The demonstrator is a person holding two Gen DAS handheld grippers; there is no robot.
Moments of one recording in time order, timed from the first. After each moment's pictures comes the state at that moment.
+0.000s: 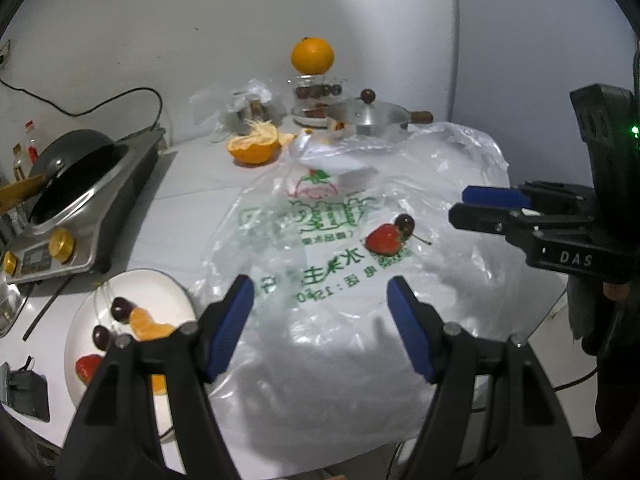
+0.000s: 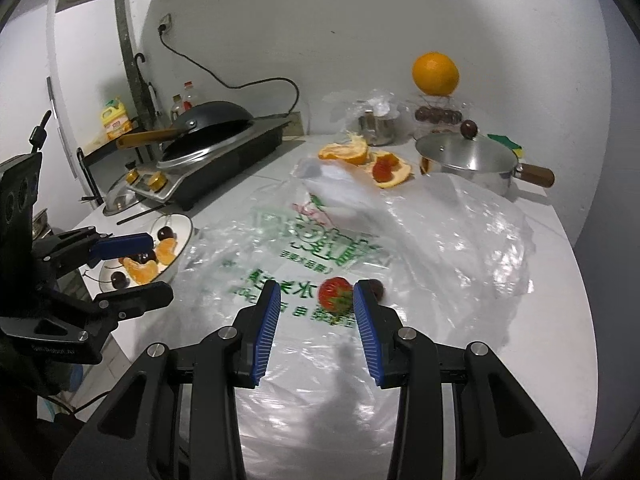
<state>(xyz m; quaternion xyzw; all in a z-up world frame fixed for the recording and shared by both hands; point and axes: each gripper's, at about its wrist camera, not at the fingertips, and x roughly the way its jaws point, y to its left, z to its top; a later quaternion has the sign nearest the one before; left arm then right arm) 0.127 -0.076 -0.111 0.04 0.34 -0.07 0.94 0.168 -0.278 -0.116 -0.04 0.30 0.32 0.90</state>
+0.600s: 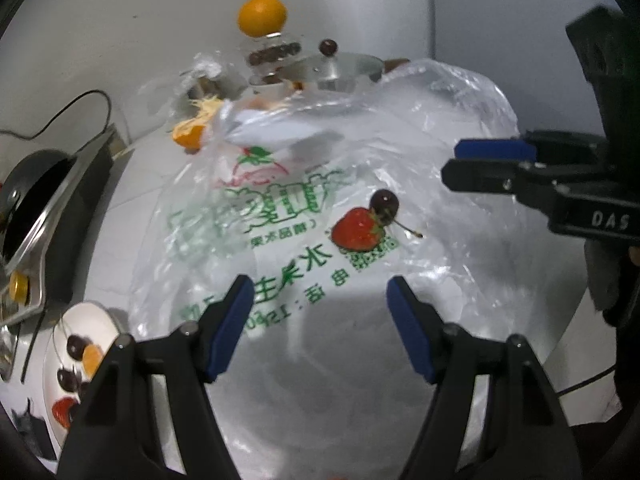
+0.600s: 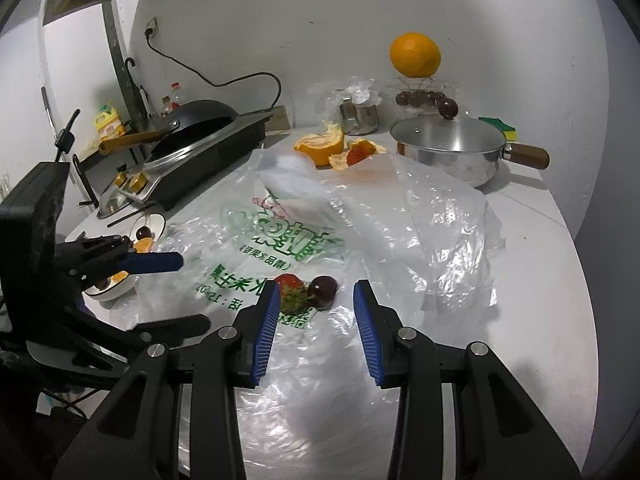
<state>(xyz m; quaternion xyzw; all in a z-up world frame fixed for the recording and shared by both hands) 0.186 -0.129 -0.150 0.11 0.40 -0.10 0.91 0.205 -0.308 -0.134 -0.02 0.31 0.33 0.89</state>
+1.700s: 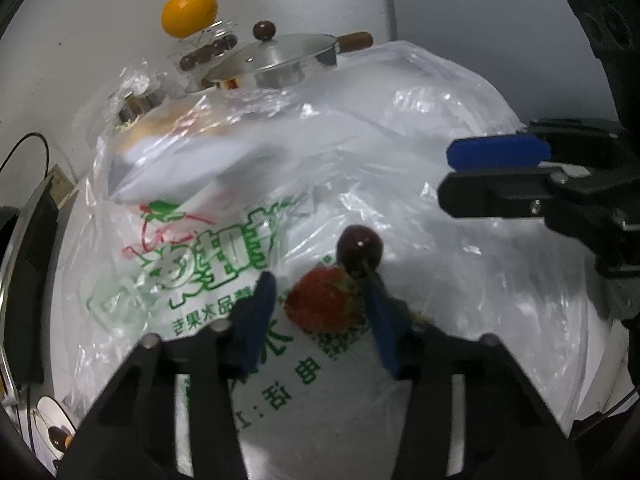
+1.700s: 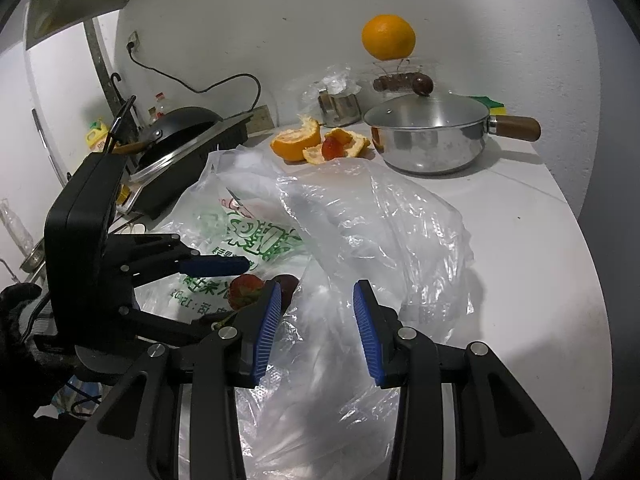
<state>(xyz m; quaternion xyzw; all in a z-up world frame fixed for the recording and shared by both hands) 0.254 -0.165 -0.182 0.16 0.40 -0.17 0.88 0.231 -0.327 -0.152 0.01 0.33 0.32 0.89</state>
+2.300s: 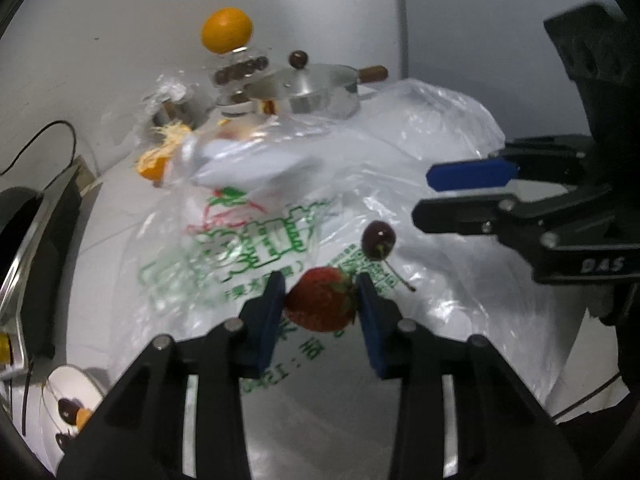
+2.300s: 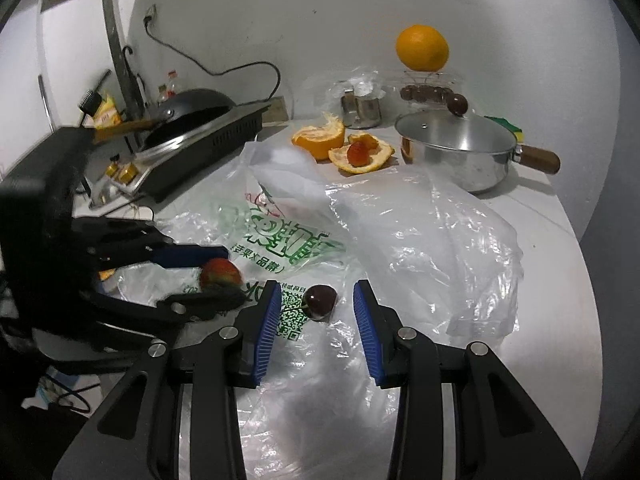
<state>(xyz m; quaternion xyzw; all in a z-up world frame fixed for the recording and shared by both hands) 0.215 -0.125 -0.150 0.12 0.37 -0.16 0.91 0.219 -0.286 -0.139 -0.05 0.32 0.32 0.89</state>
